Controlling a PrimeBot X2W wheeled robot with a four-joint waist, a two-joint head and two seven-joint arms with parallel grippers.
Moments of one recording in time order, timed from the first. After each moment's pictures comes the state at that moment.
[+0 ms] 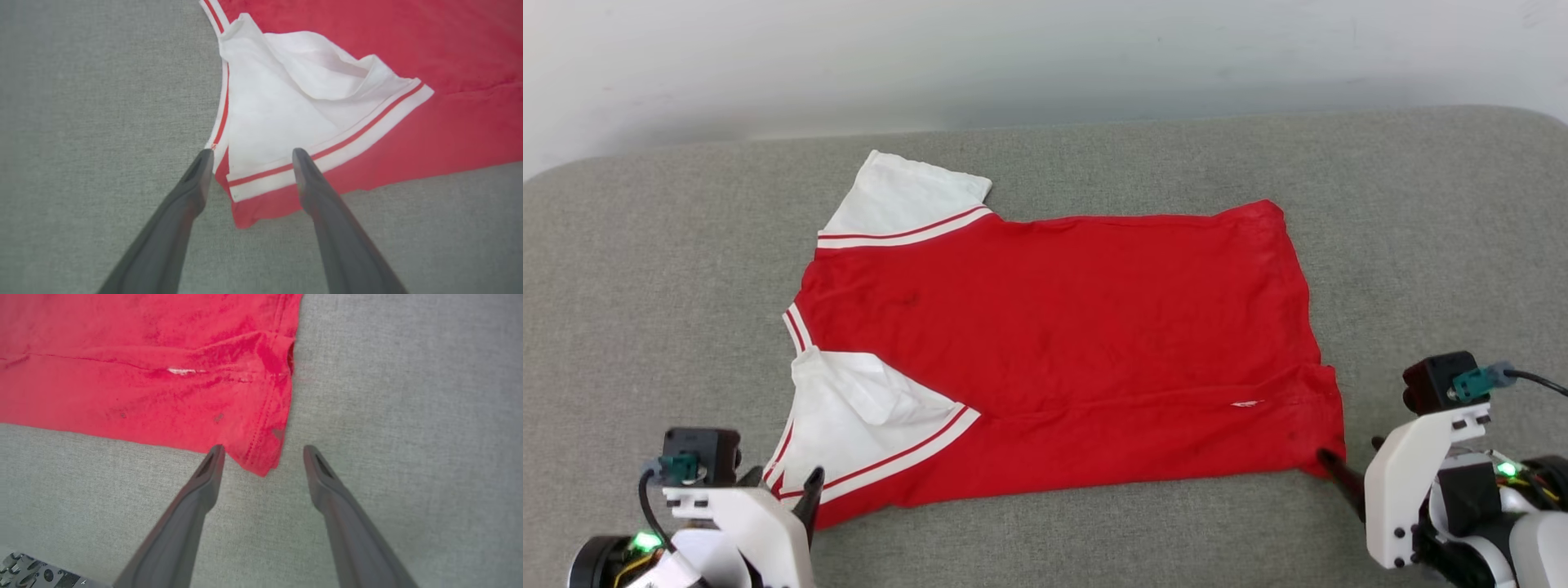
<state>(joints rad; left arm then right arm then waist) -0.10 0.68 -0.47 -0.05 -0.76 0.33 0.28 -0.13 -0.25 0.06 0.01 0.33 0.13 0.78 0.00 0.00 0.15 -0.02</state>
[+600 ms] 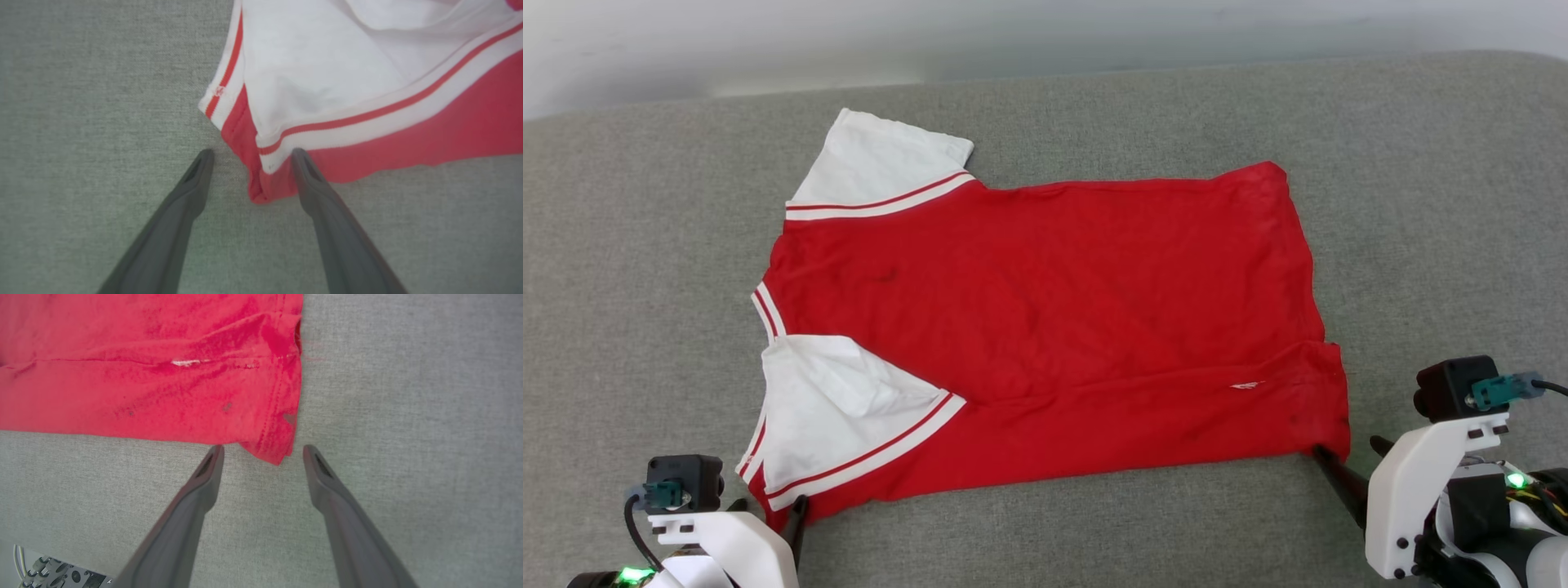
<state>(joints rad) 0.00 0.70 -0.46 -0.08 -0.79 0.42 0.34 -0.04 -0.13 -0.03 -0.20 0.29 0.13 0.89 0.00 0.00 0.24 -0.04</state>
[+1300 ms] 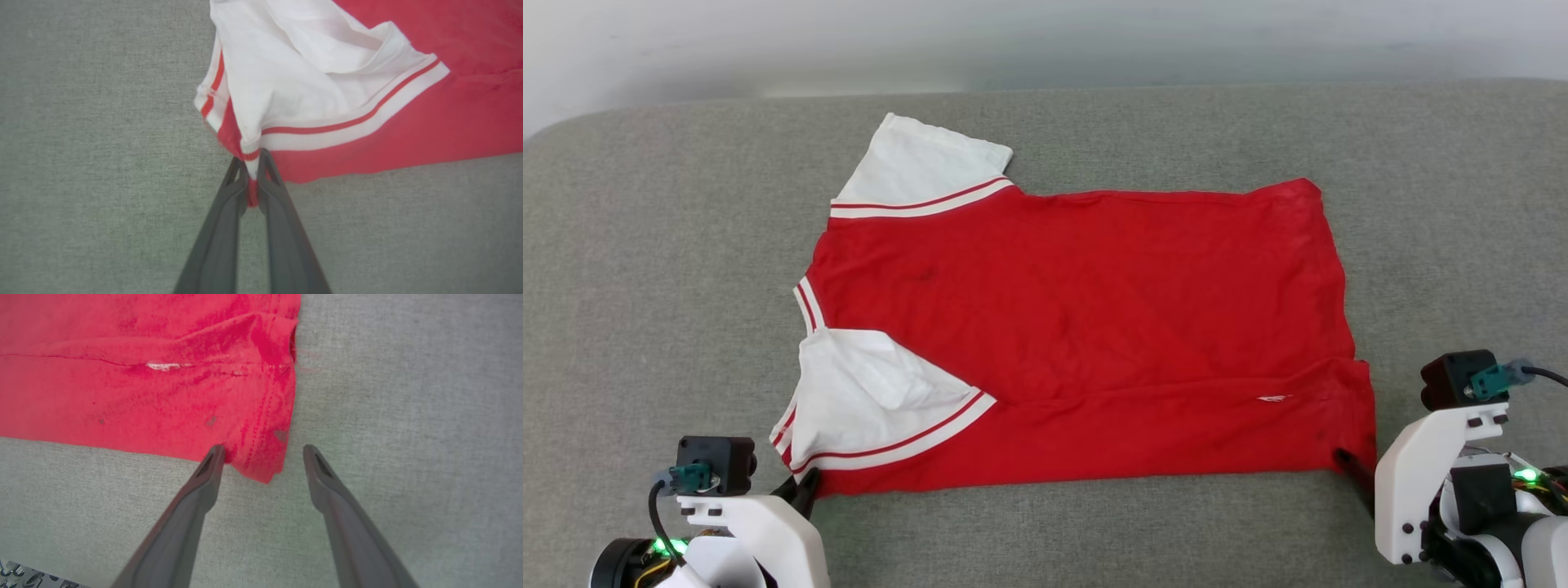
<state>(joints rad) -0.05 0.66 -0.48 -0.08 -0.78 0.34 0.26 -0.08 -0.14 -0.06 -0.11 0.23 0.13 0.90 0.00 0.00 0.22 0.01</state>
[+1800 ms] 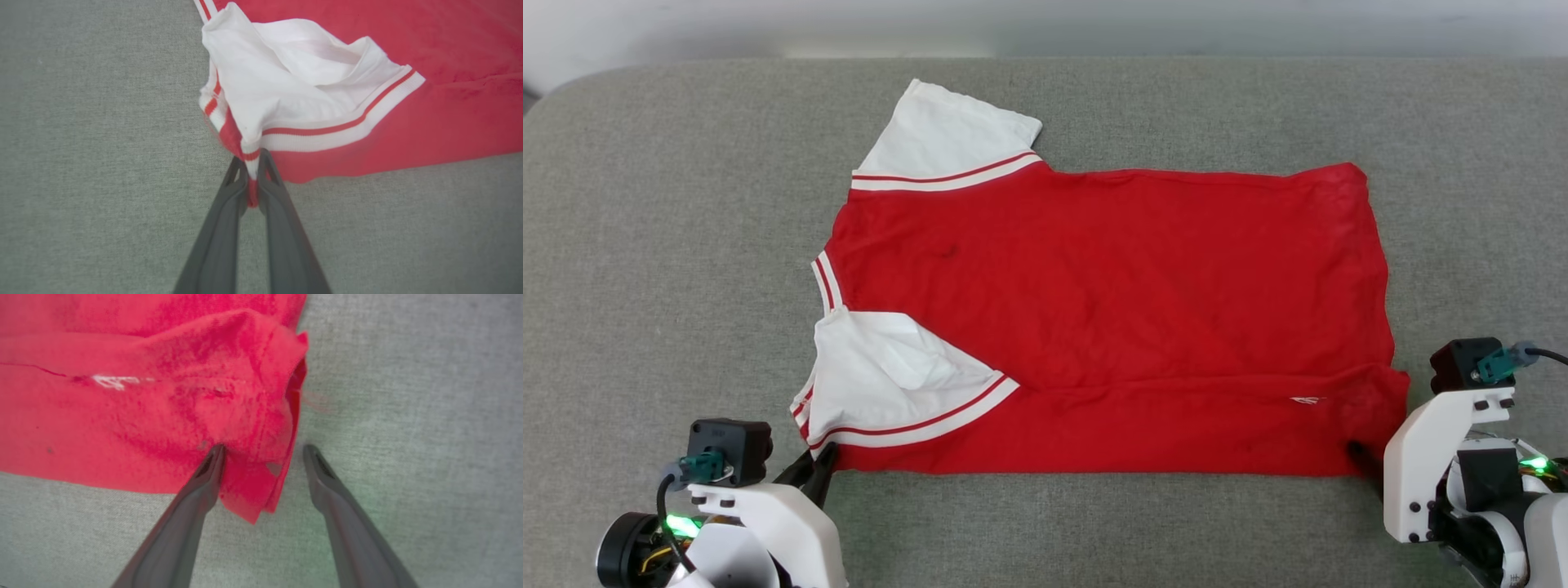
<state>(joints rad) -0.06 0.69 -0.49 -0.23 -0.73 0.38 0.28 -0.14 -0.15 -0.05 0.05 0.20 0.13 0.92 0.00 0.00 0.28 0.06</state>
